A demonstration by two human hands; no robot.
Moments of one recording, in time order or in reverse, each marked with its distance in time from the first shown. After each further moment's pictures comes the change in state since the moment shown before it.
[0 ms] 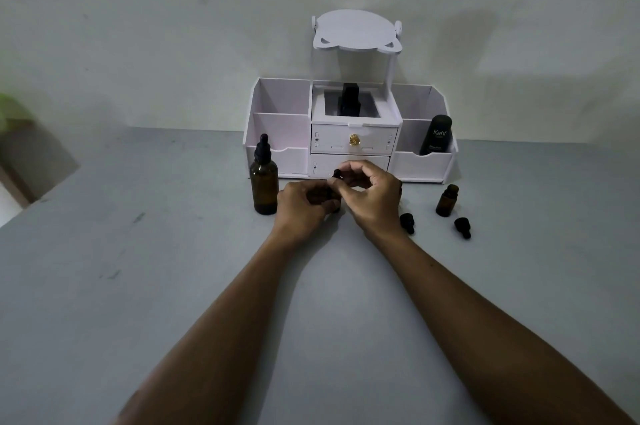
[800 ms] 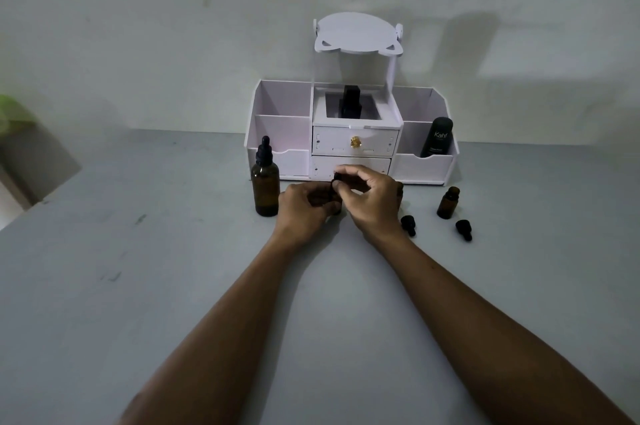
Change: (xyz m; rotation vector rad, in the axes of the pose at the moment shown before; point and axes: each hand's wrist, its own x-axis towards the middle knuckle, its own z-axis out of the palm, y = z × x) left_hand 0.003 -0.005 0.001 -0.015 0.009 0.007; right_hand 0.001 -0.001 0.001 -0.010 -0.048 0.027
